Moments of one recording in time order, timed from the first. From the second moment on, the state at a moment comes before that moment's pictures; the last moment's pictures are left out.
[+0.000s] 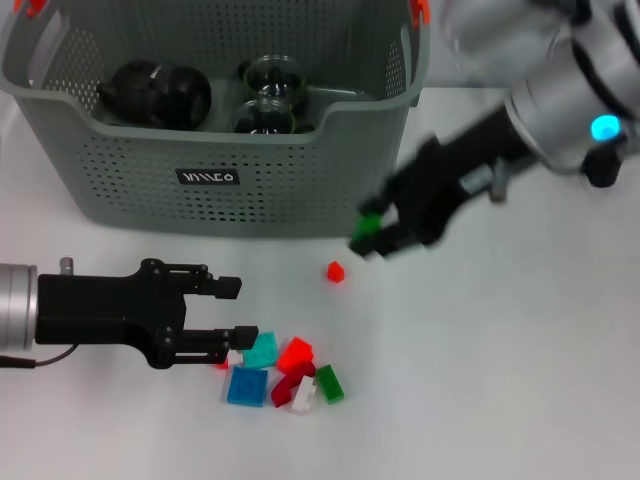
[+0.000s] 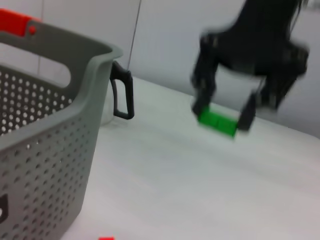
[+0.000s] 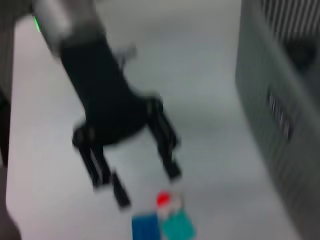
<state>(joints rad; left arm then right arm) -0.45 -2.14 0.58 0.89 2.23 1.77 -1.39 0.86 2.10 -1.27 -1.30 -2.33 -1.69 2.26</state>
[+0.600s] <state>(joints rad) -0.45 -2.13 0.57 0.89 2.25 1.77 -1.39 1.07 2.10 -1.21 -1.17 -2.35 -1.21 2.20</state>
